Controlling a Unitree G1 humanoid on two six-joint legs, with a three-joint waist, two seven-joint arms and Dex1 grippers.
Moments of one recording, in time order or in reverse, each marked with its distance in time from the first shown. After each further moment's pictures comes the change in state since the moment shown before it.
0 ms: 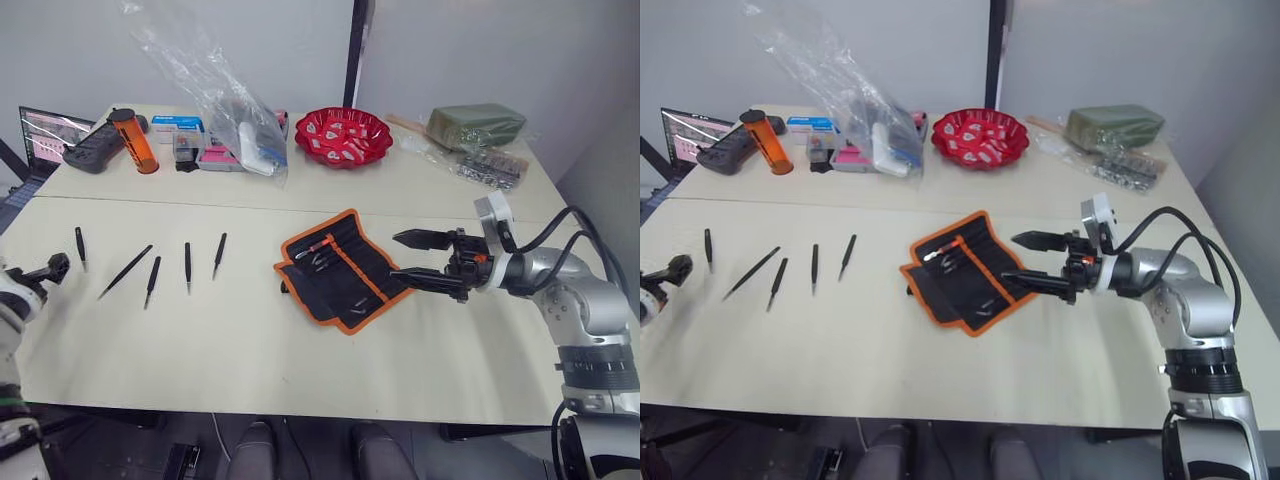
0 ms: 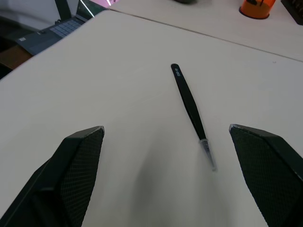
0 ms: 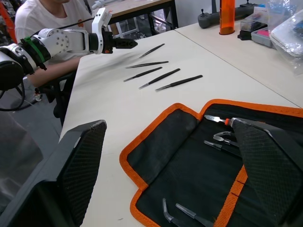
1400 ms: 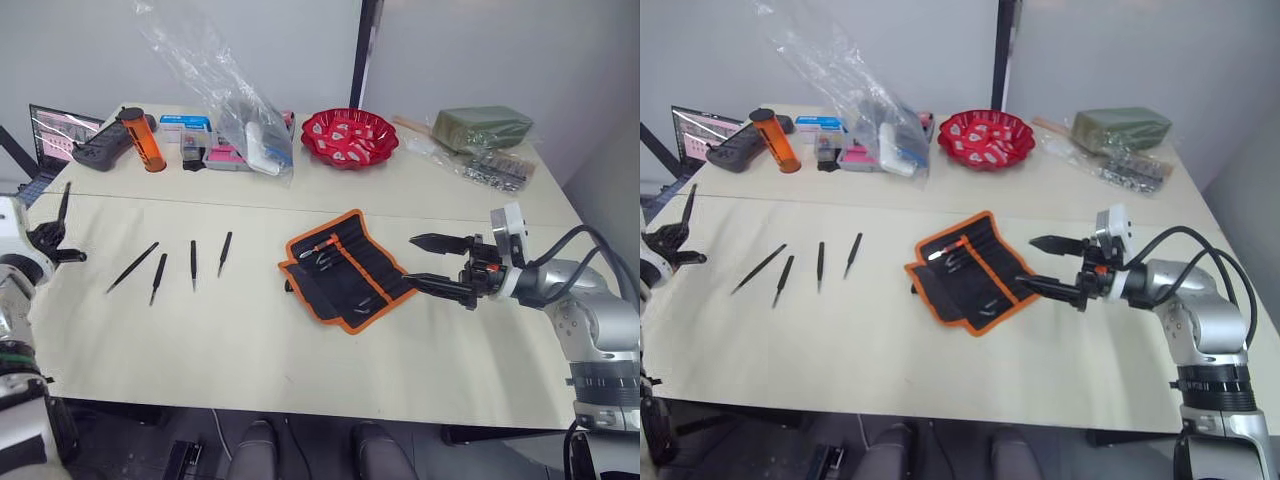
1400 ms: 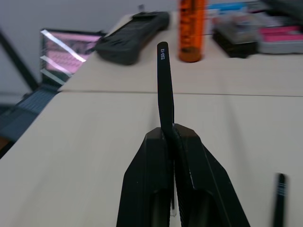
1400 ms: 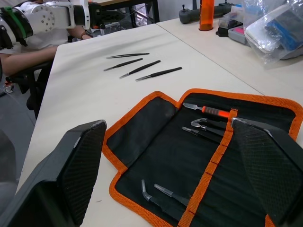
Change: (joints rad) left arm -0.055 0.058 -0.169 -0.093 0.064 -0.184 -0.268; right arm 0.078 -0.026 -0.040 0.002 -0.039 -0.123 -0.015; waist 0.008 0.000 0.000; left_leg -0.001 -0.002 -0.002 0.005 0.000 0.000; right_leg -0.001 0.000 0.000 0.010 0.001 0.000
